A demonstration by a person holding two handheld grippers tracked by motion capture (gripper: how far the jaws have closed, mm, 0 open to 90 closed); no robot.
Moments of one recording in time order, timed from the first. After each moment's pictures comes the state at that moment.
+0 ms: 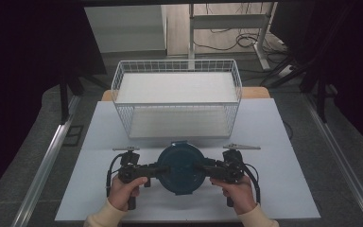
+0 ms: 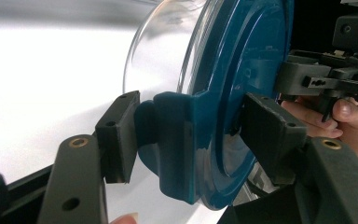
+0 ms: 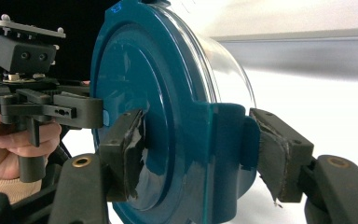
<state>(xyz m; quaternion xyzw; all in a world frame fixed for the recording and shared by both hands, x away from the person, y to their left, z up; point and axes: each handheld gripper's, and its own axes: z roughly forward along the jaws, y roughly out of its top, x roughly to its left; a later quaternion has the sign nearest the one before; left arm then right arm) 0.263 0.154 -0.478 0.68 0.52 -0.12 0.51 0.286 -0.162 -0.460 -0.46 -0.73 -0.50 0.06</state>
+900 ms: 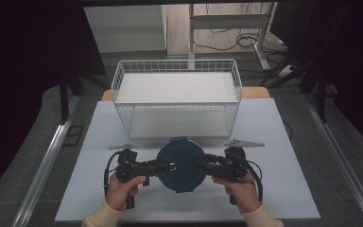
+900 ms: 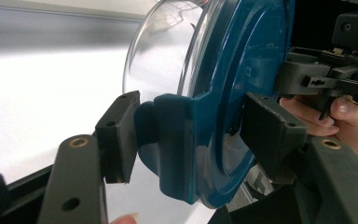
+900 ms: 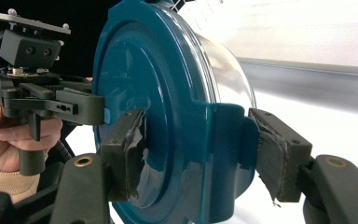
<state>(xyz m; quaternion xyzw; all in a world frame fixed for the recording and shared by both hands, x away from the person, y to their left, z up) 0.258 0.154 -0.460 0.68 0.50 -0.11 0.53 0.281 -0.163 -0.436 -0.43 -0.74 -0.51 0.03</state>
